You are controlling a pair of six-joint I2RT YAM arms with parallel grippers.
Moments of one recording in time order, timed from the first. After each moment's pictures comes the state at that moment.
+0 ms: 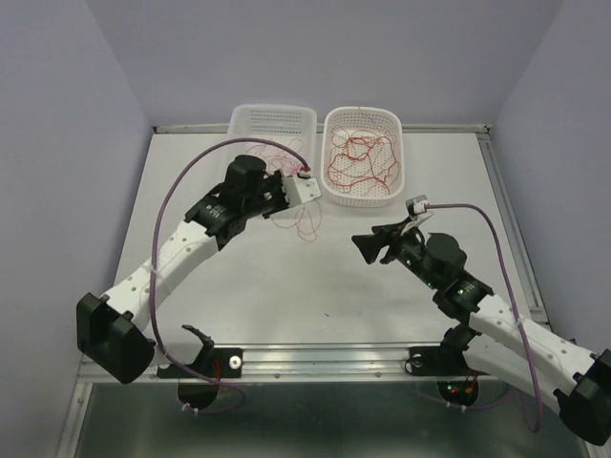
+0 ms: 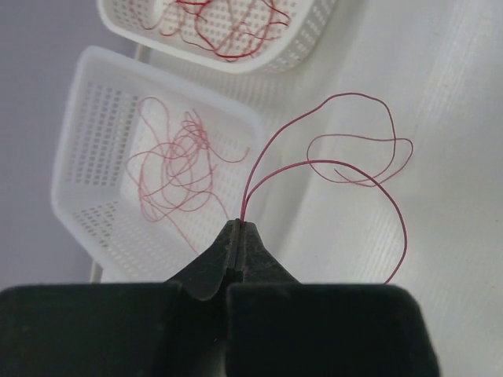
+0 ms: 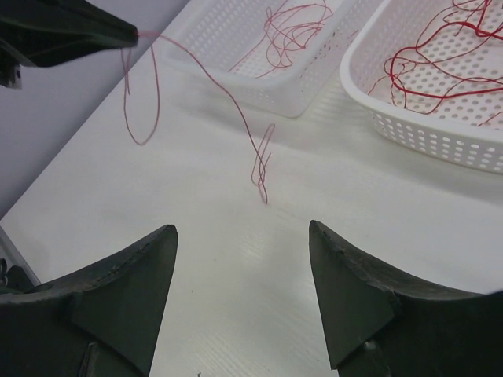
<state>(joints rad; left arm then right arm) -0.58 1.29 1.13 -0.42 0.18 0.81 0.68 0.78 0.45 0.25 0.03 0.40</state>
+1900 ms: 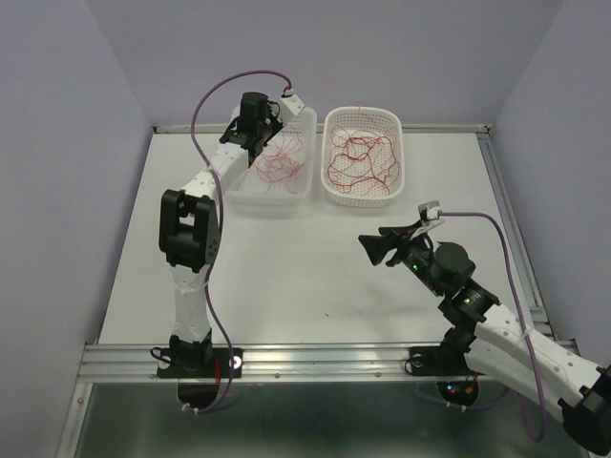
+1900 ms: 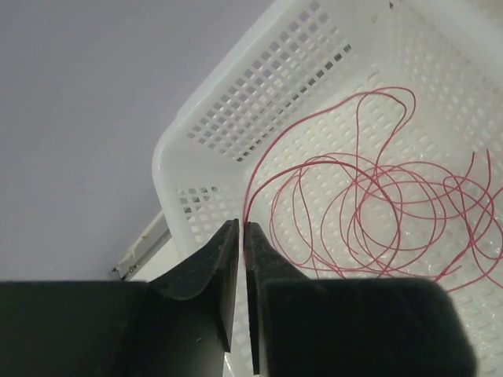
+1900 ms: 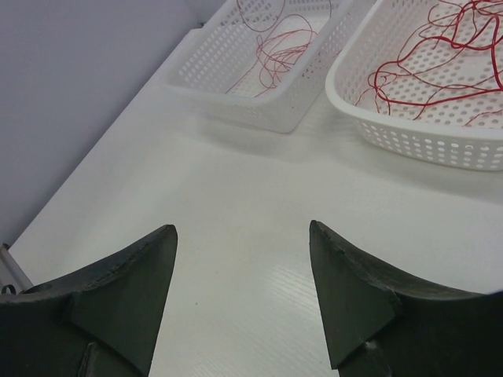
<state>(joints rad) -0.31 2.10 1.86 -0.18 -0.05 0.67 0.69 0.67 0.39 0.26 0.10 0.44</state>
